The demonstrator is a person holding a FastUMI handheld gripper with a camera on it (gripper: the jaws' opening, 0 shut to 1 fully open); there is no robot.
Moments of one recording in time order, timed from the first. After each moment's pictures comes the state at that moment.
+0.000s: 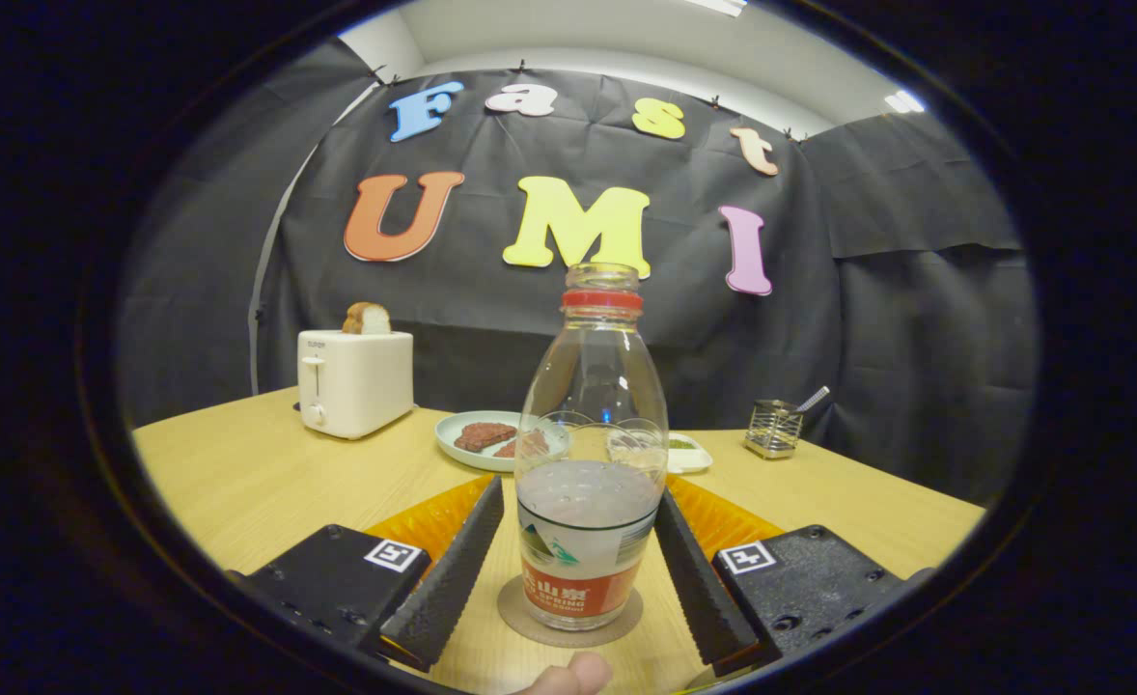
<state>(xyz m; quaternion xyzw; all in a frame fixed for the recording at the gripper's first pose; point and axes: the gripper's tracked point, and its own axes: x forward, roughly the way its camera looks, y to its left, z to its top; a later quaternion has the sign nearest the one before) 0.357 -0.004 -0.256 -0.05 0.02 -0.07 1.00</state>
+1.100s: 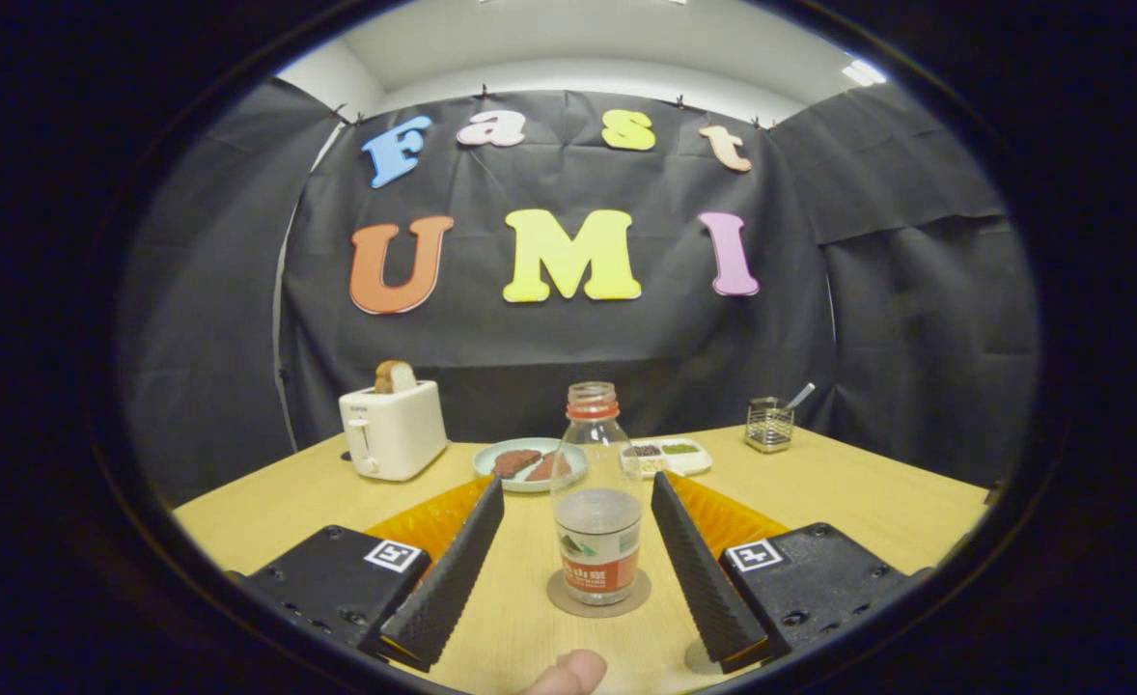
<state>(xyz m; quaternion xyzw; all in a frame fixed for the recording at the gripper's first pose) 0.282 0.016 -0.184 0.02 0.00 -0.06 1.00</state>
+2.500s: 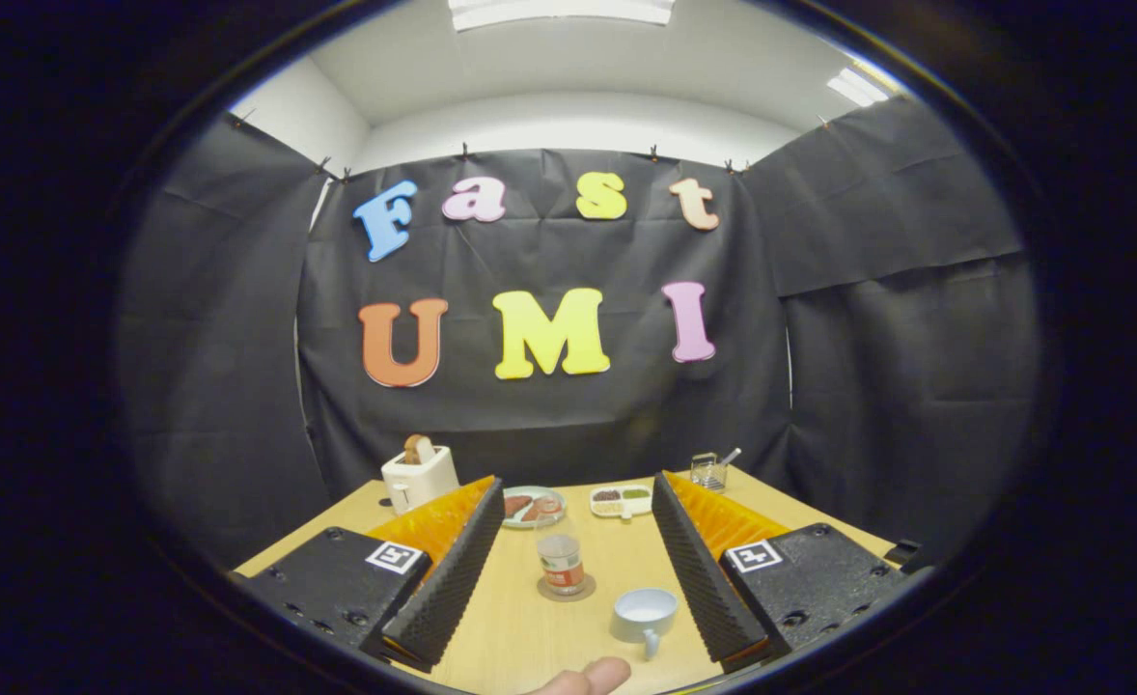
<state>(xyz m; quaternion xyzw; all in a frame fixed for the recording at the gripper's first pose) 0.105 -0.021 -0.023 0.03 -0.03 -0.06 1.00</state>
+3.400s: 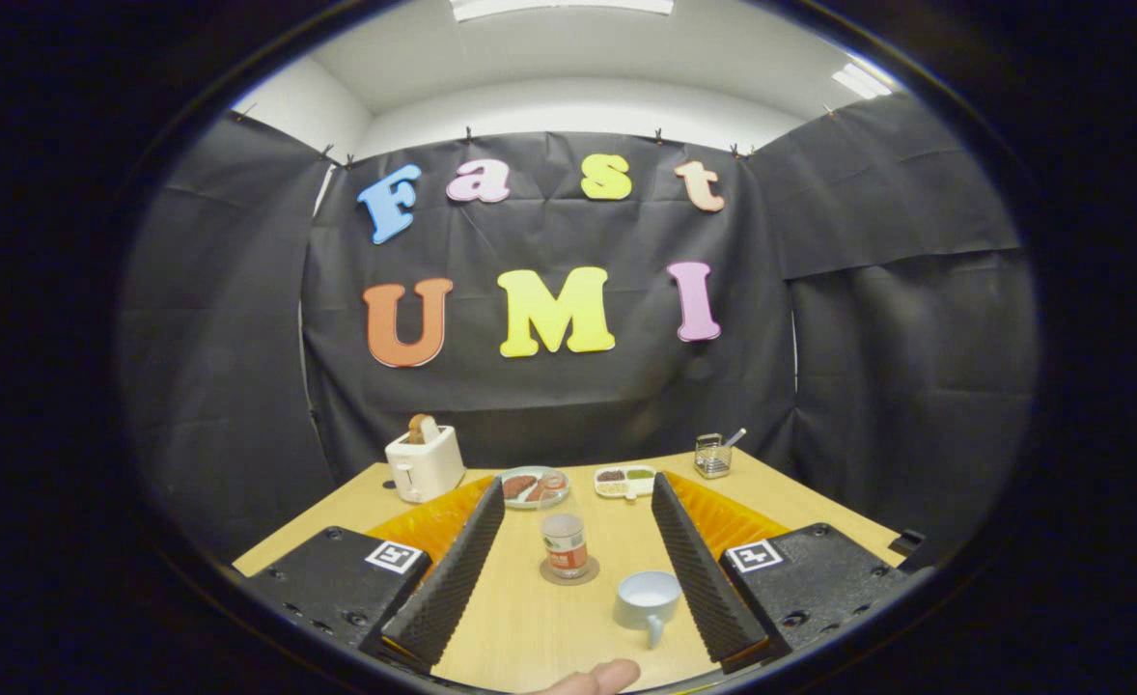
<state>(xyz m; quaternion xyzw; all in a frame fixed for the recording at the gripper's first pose) 0.114 -0.018 -0.060 0.03 0.01 -0.05 1.00</state>
